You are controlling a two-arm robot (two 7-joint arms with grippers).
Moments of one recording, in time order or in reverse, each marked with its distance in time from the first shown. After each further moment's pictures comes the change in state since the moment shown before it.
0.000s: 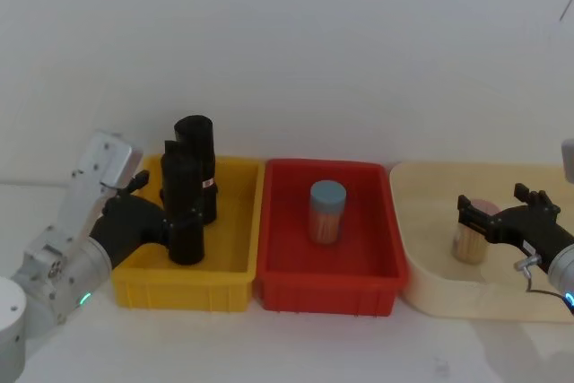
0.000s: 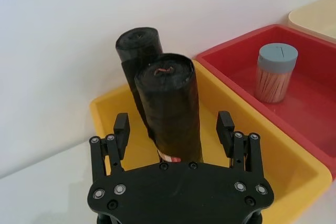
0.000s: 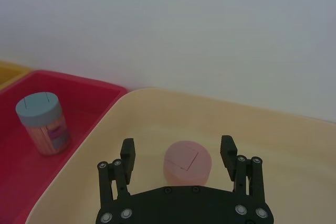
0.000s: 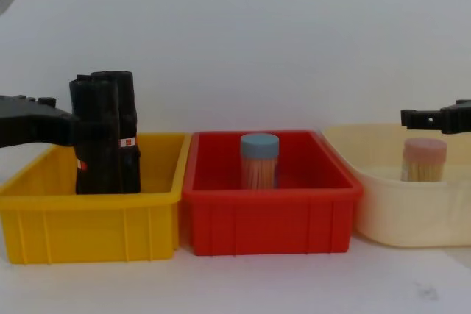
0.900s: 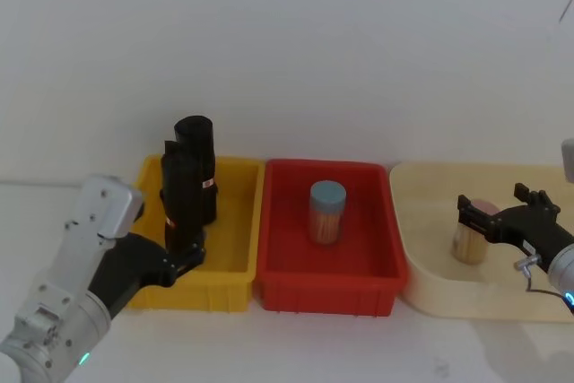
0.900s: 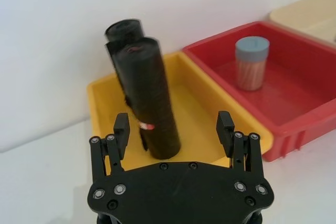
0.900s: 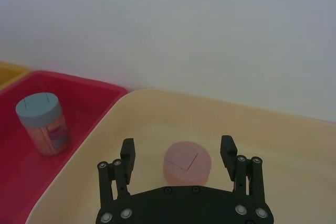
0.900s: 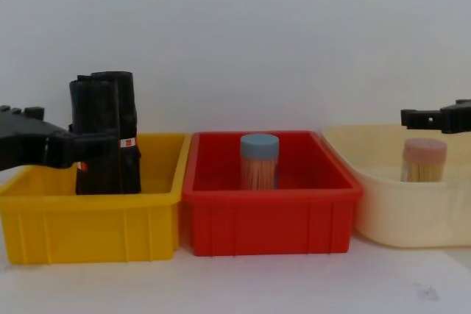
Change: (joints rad) left arm 0.203 0.020 -0.003 -0.218 0.024 0.001 0.151; right arm 0.001 0.000 0.000 0.001 0.000 0.000 0.000
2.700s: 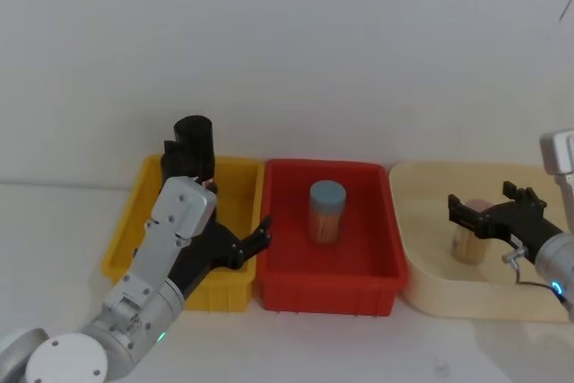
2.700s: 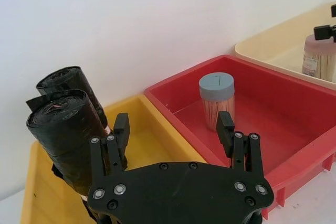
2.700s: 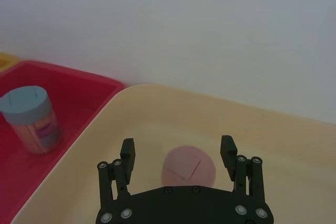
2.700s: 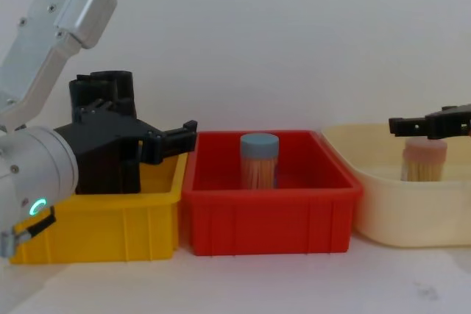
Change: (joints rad) left arm -0.207 -0.095 0.181 0.275 0.073 -0.243 -0.034; right arm 0.080 -0.012 -0.043 0.103 -0.024 0.006 0.009
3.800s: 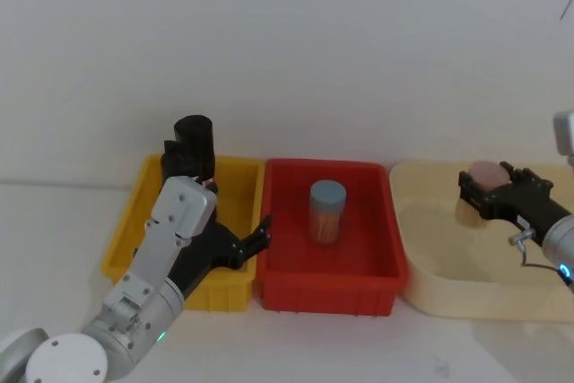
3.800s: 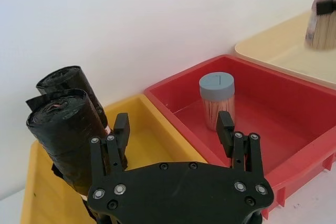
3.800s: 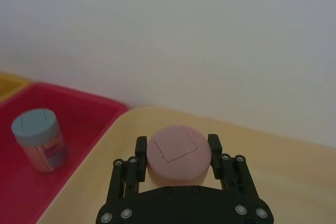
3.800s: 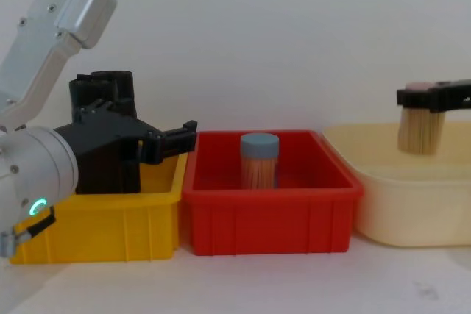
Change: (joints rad) left arm 0.000 0.000 0.000 0.000 0.000 0.000 0.000; right arm 0.017 0.014 0.005 -0.031 0.027 -0.002 0.011
